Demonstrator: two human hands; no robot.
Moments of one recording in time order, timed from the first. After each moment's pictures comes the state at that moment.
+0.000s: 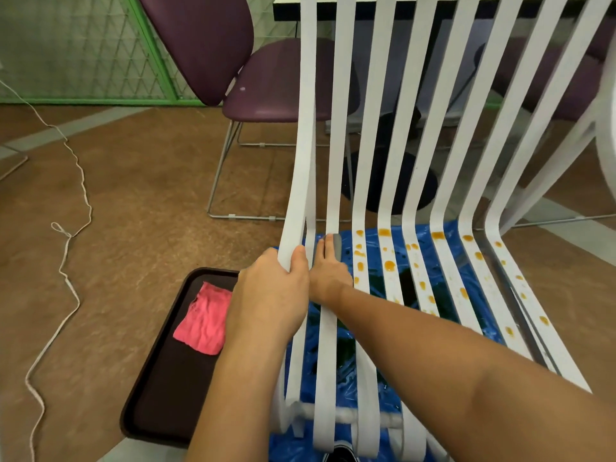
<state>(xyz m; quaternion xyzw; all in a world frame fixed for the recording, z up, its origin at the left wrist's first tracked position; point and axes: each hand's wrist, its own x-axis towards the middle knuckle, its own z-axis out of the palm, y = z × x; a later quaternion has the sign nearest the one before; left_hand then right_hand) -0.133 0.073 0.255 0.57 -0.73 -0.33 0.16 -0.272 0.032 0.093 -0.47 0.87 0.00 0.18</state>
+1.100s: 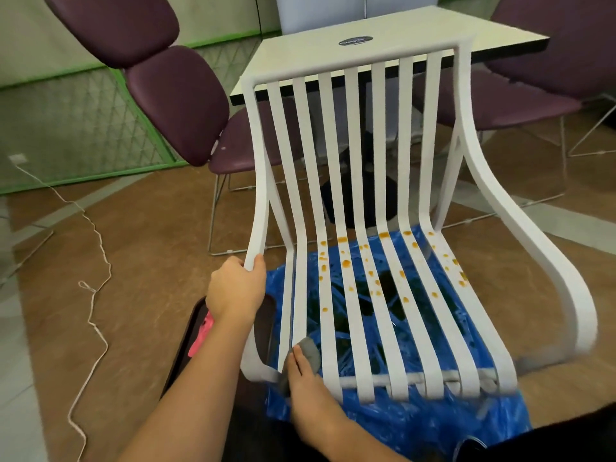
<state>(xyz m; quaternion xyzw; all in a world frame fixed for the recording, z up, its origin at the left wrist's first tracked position) -0.132 0.110 0.279 0.63 -0.72 -0.19 0.21 -0.143 0.271 0.122 -0.57 0.74 -0.26 0.24</state>
